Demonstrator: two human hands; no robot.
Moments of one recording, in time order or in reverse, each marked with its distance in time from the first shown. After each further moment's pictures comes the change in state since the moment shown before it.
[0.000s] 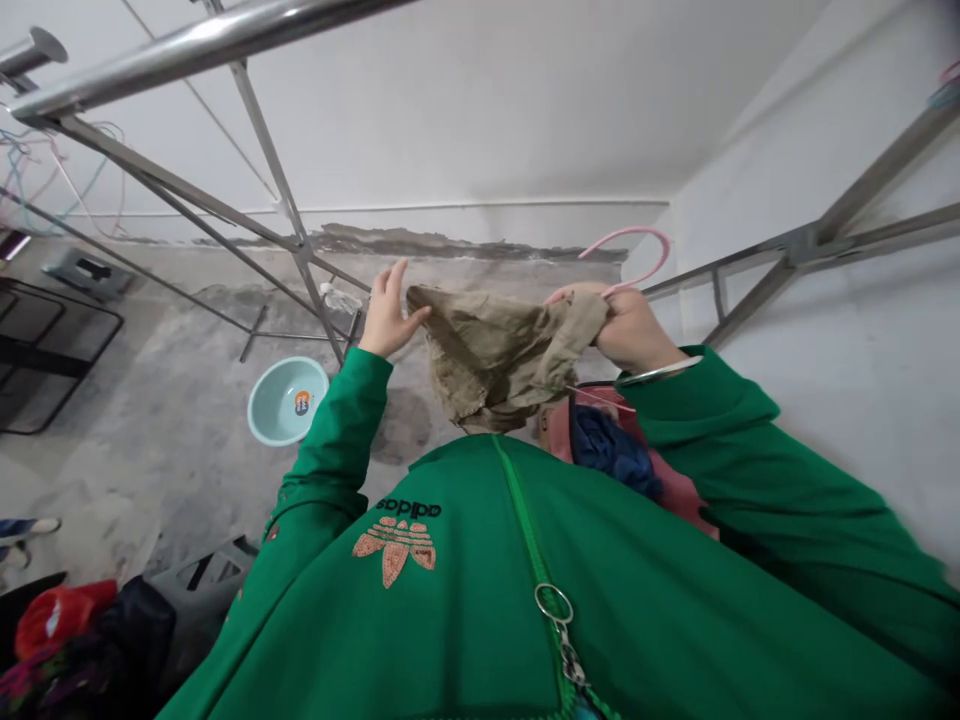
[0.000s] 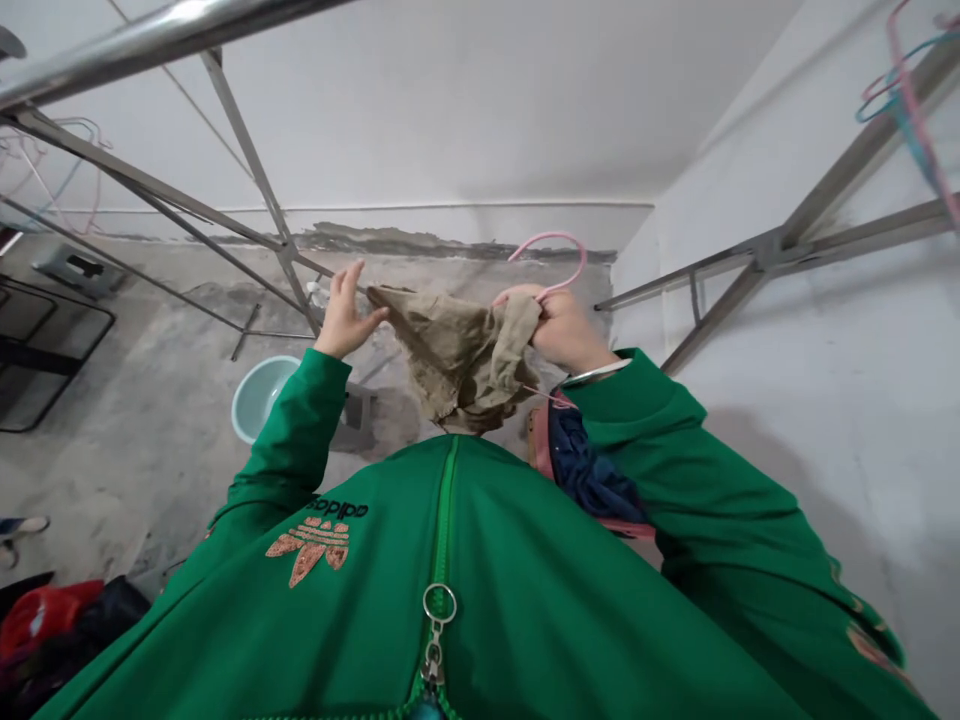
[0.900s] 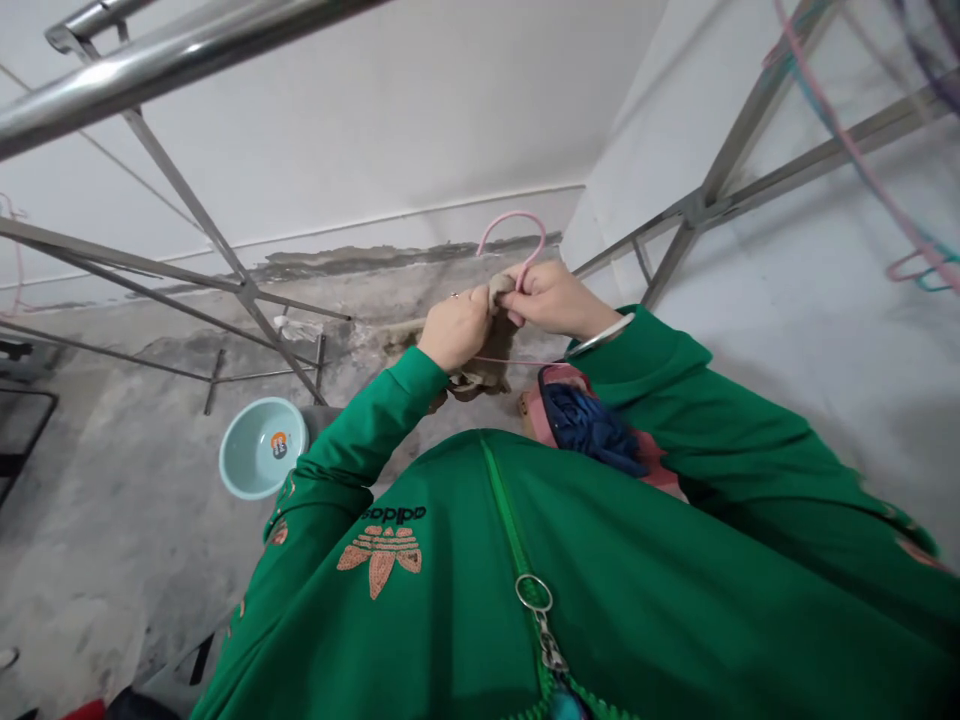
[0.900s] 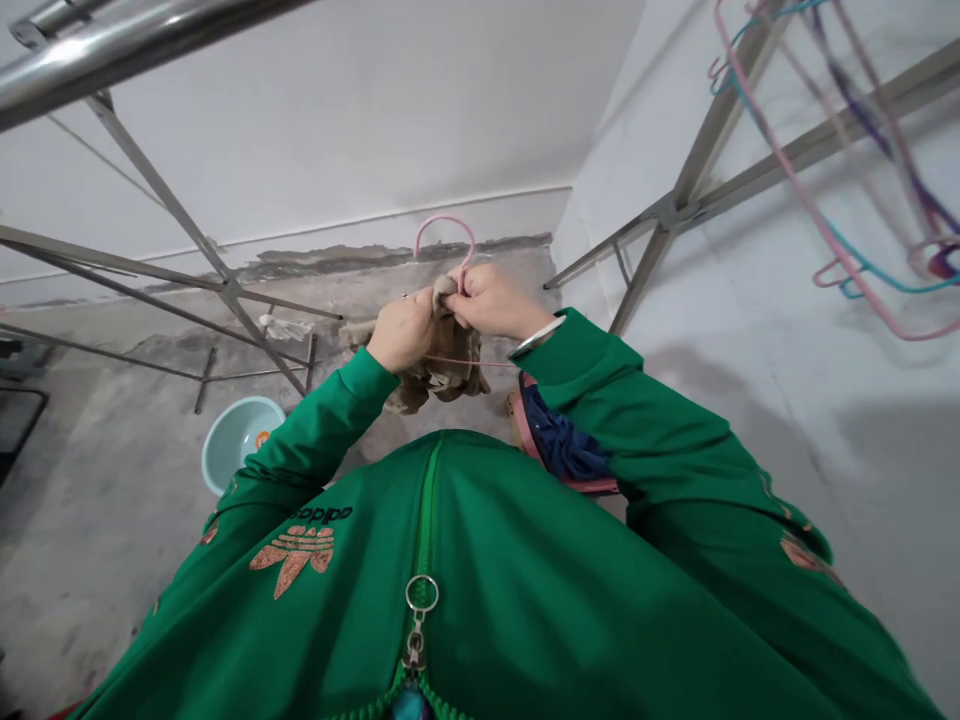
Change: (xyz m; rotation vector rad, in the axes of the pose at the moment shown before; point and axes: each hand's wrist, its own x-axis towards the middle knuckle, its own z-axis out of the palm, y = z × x) left_hand 0.026 0.136 0.079 0.499 -0.473 0.286; right_hand 0.023 -0.008 -0.007 -0.286 -0.088 -0.031
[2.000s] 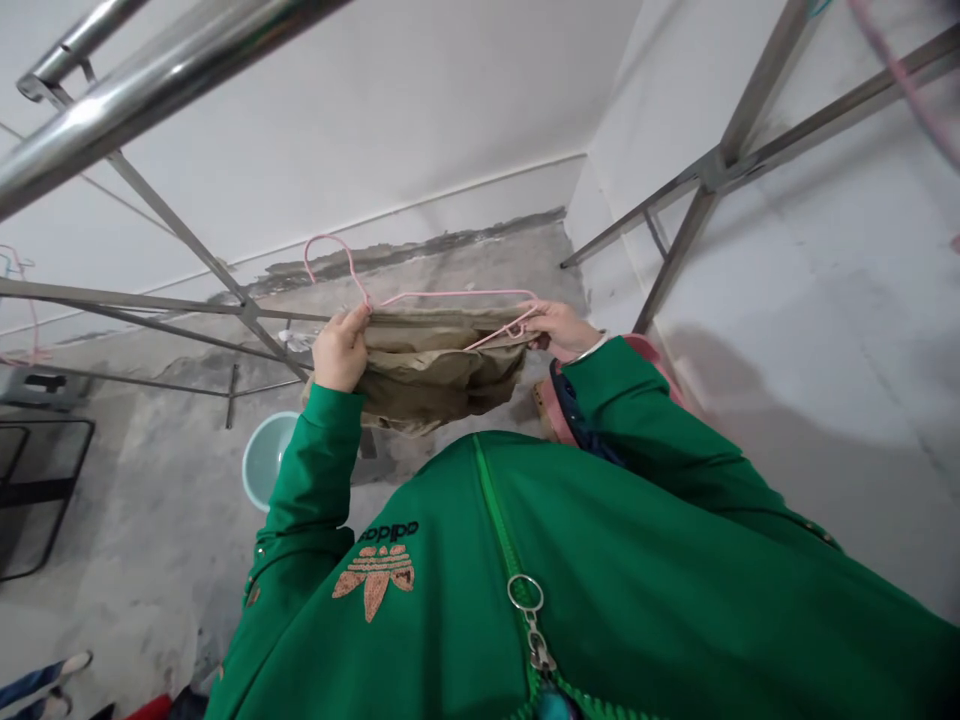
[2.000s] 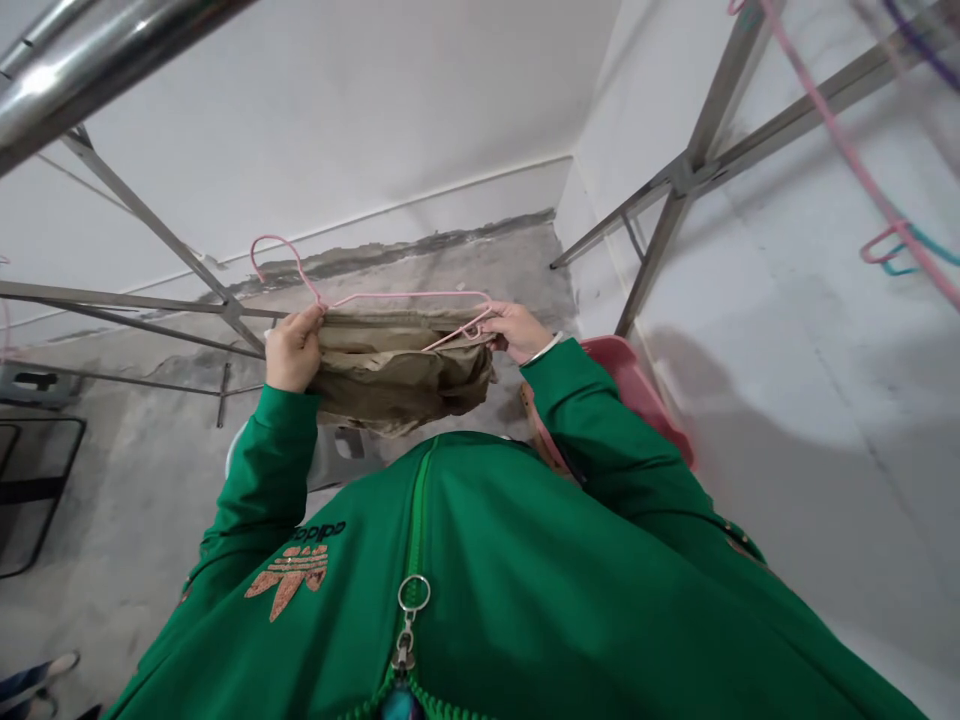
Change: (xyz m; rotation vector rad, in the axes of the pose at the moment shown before) left_hand -0.054 -0.141 -0.006 -0.047 0.344 -0.227; right_hand -0.019 0.115 0.043 0.804 0.201 0.568
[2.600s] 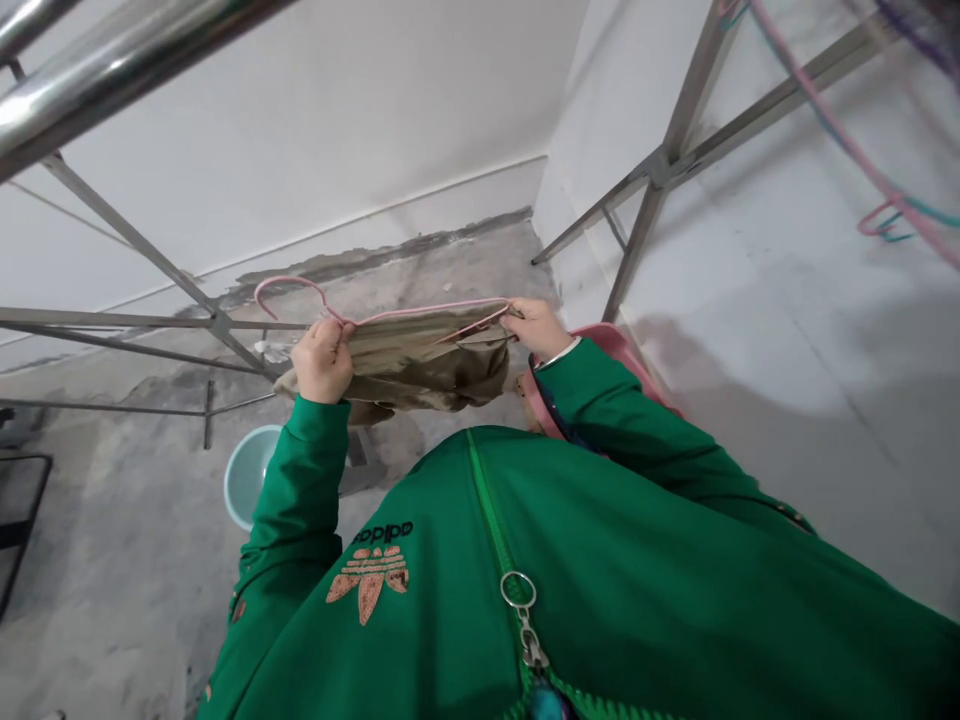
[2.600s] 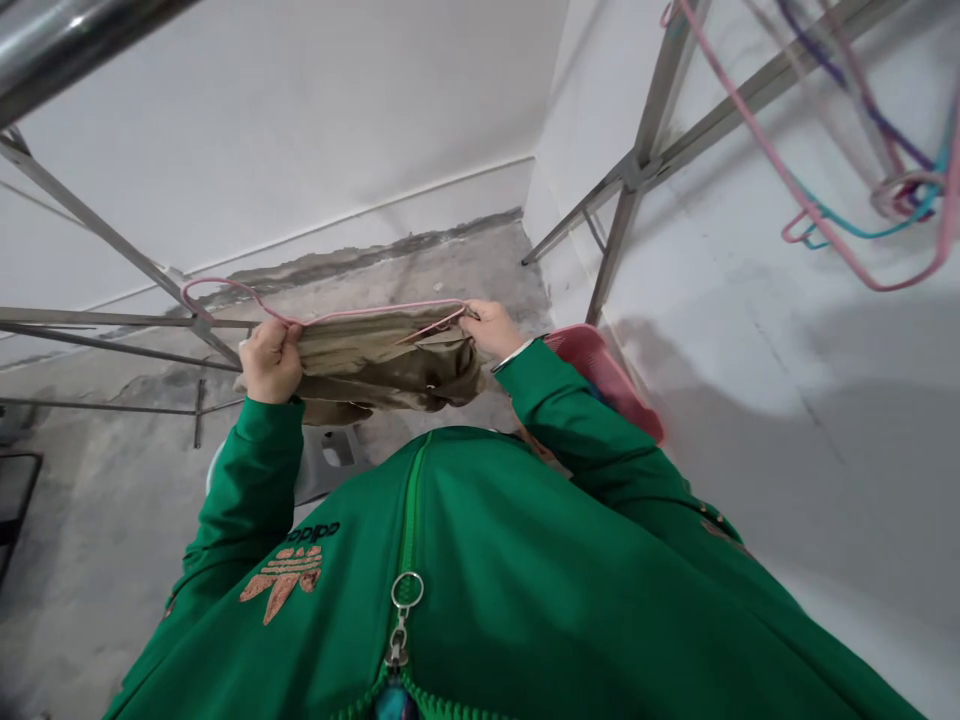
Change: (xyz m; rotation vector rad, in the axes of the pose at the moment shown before) left_hand -0.004 0.014 -0.004 -0.093 0.091 0.075; right_hand 0.003 0.016 -0.009 -0.415 0.193 -0.388
